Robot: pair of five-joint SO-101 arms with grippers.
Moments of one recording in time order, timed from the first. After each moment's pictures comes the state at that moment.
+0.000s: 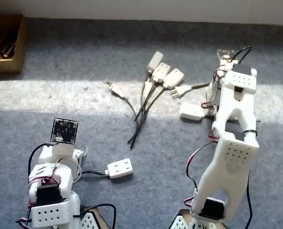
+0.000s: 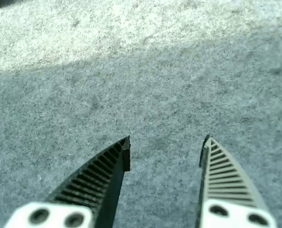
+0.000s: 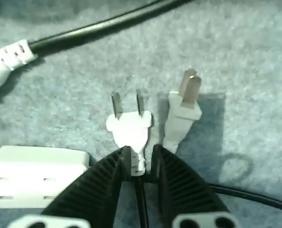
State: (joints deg) left arm -15.2 -103.8 95.8 62.6 -15.9; right arm 8.4 41.7 -31.2 79.0 16.2
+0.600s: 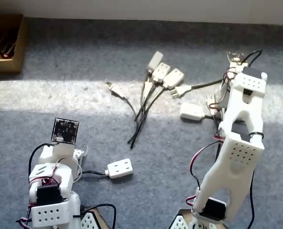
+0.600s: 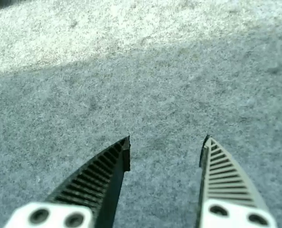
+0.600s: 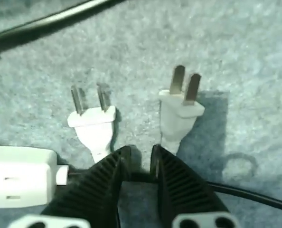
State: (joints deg) left arm -14.7 -103.8 95.8 62.6 -15.9; right arm 12.7 42.1 -32.4 78.8 18.7
